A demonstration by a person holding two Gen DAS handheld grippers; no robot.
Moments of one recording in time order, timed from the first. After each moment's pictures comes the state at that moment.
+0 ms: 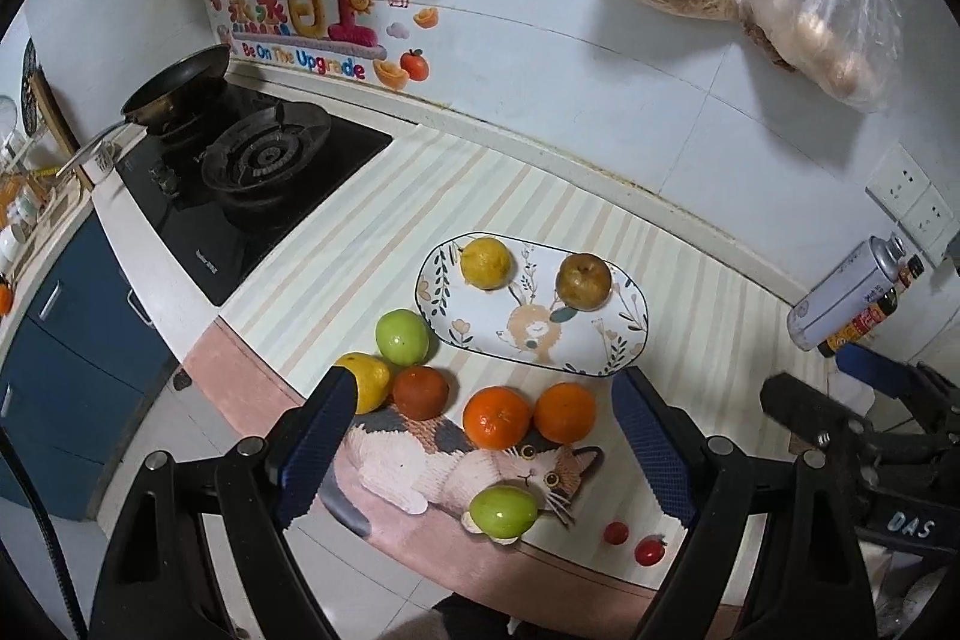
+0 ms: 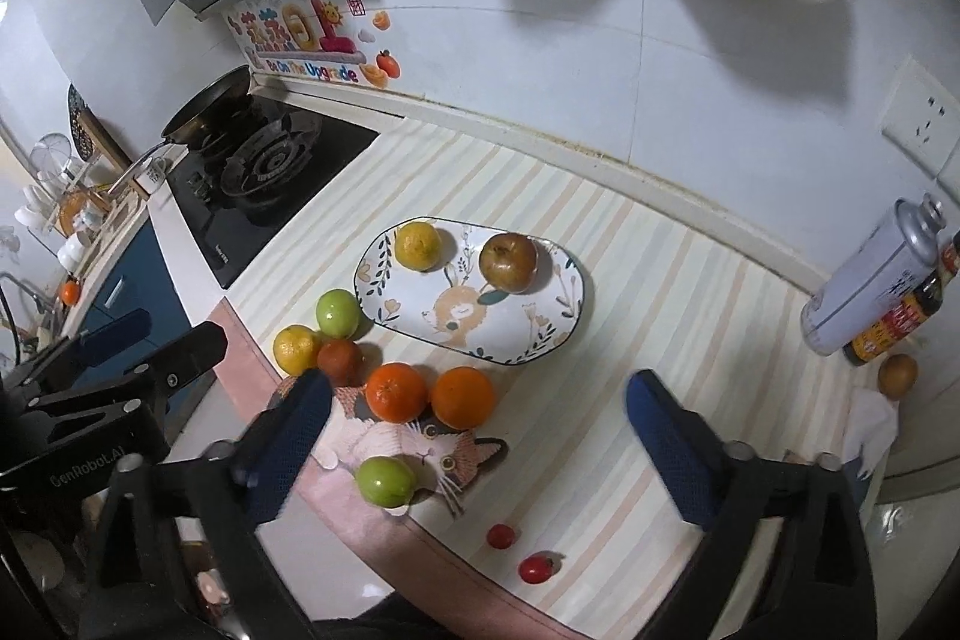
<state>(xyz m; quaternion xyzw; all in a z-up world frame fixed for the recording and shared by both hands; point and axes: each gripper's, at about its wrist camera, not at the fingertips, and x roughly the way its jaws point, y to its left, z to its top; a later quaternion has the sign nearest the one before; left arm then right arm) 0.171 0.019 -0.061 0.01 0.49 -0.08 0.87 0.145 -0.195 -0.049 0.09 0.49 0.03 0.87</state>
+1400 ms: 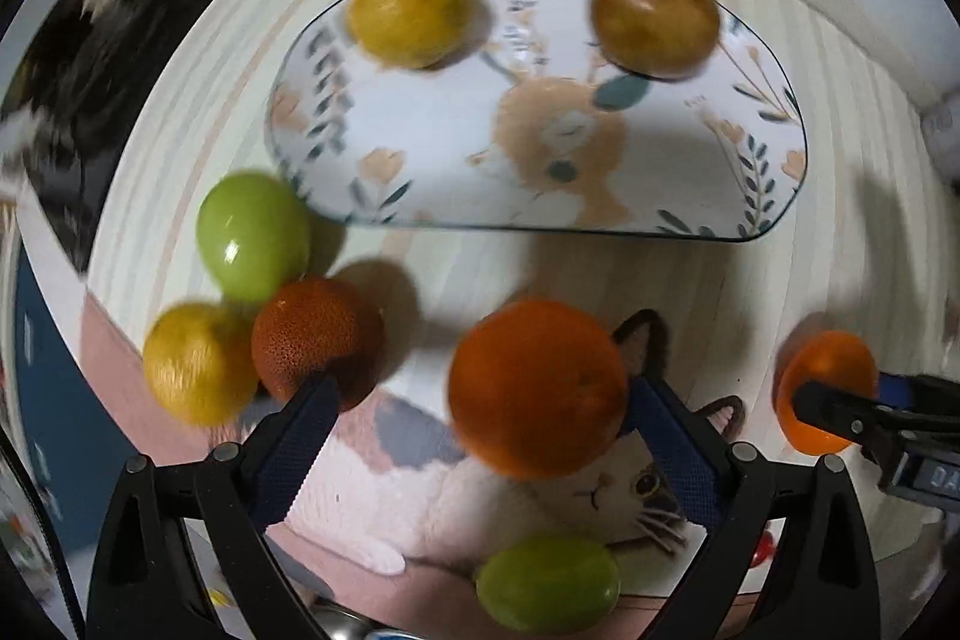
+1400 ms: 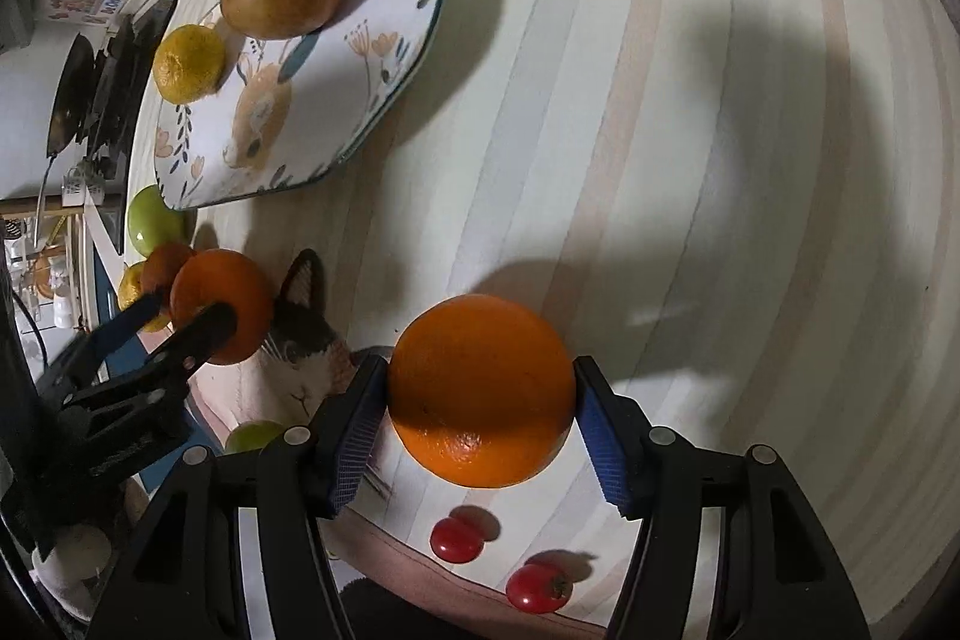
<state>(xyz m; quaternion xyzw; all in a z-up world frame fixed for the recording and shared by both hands) 0.253 -0.054 -0.290 0.16 0.65 -0.10 0.73 0.204 -0.237 -0.339 0.26 0.70 0.01 0.66</state>
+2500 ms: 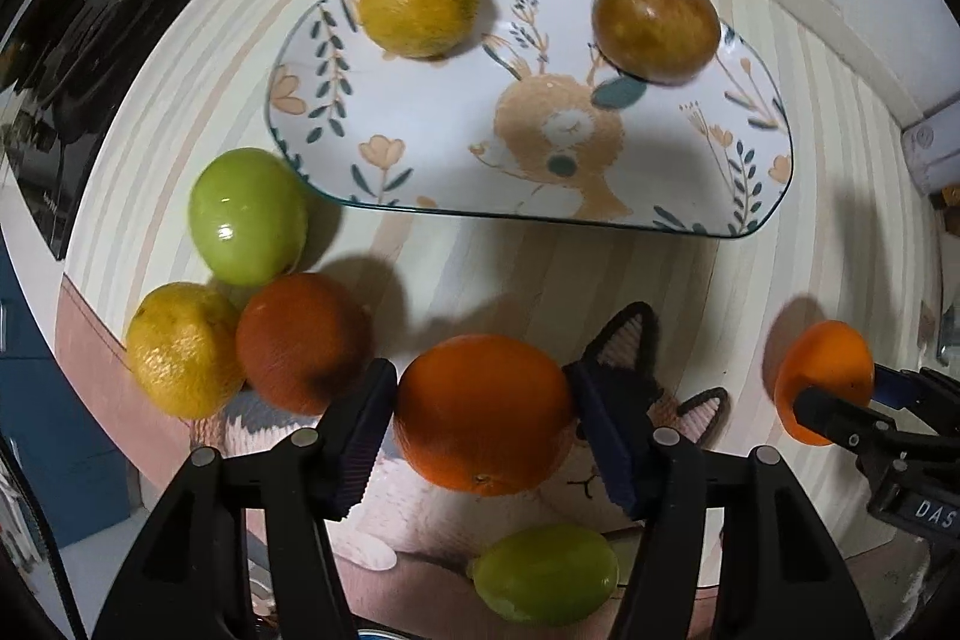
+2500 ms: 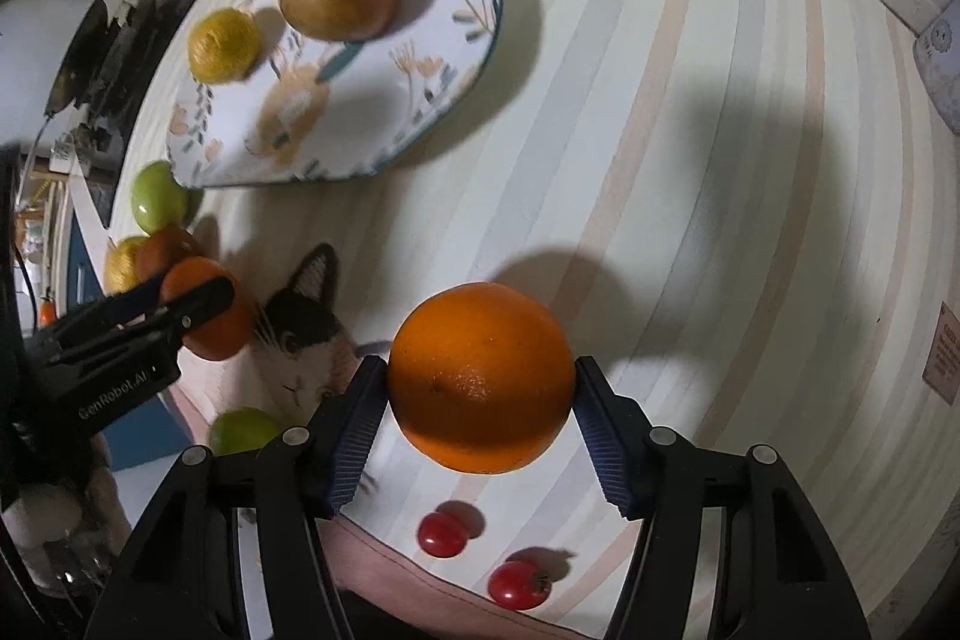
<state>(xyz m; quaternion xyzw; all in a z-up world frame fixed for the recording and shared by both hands) 0.263 -0.019 -0.283 0.10 0.66 -0.12 0.73 0.194 -0.239 -0.298 0.20 0.67 0.01 0.71</state>
